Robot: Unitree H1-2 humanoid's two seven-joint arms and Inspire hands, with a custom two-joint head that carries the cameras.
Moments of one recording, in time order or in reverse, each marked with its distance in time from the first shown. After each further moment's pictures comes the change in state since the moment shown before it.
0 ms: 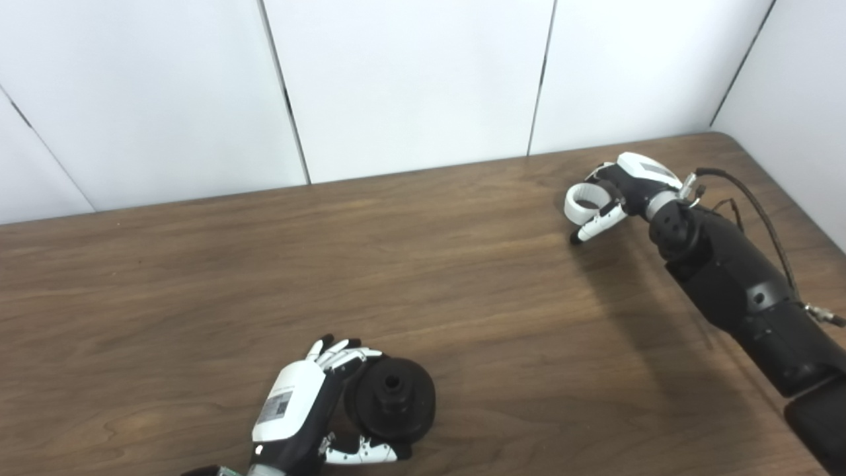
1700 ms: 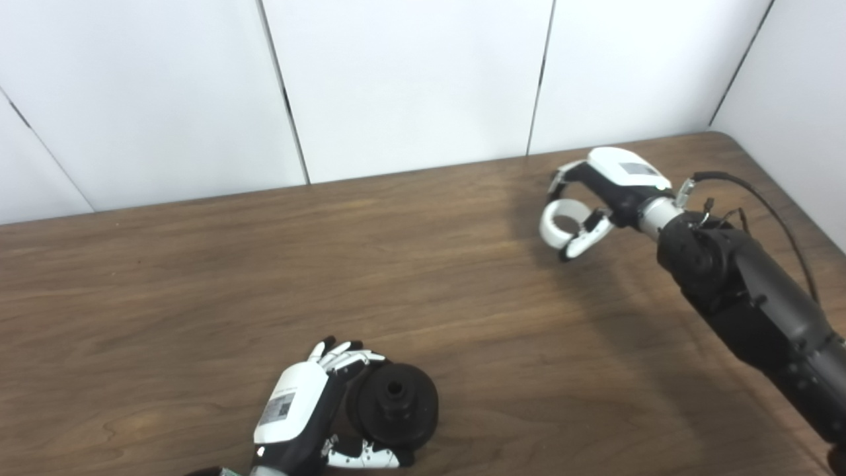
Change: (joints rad) left arm 0.008 -0.014 -0.004 -0.028 0.024 0.021 -0.027; right arm 0.152 -0.050 -0.007 -0.523 -0.043 -0.103 0.122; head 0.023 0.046
